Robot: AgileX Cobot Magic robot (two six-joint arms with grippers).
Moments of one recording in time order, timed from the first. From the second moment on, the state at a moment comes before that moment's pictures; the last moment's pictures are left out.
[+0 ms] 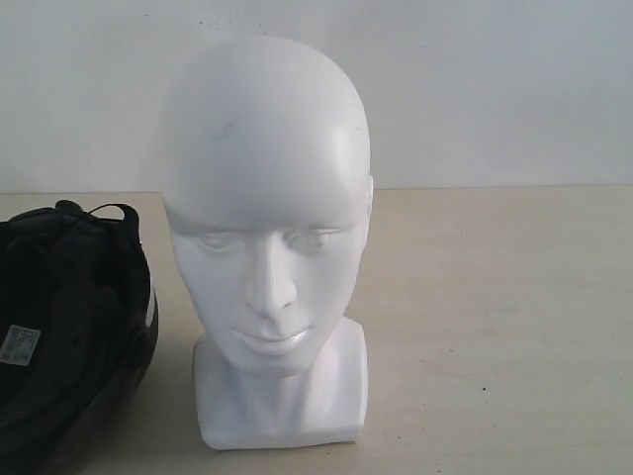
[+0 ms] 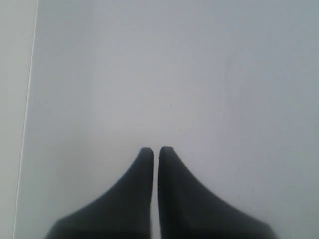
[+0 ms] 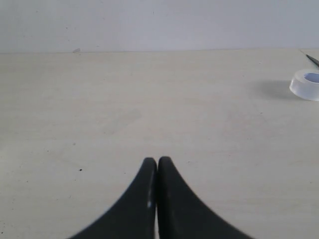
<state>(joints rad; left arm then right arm) 0.03 0.00 -0.34 0.02 -0.27 0.08 0.02 0.01 0.00 0.05 0.34 -0.02</state>
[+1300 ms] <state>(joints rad) 0.03 1.10 -1.49 -0.56 1.21 0.41 0.02 0.01 0.00 0.04 0.34 -0.02</state>
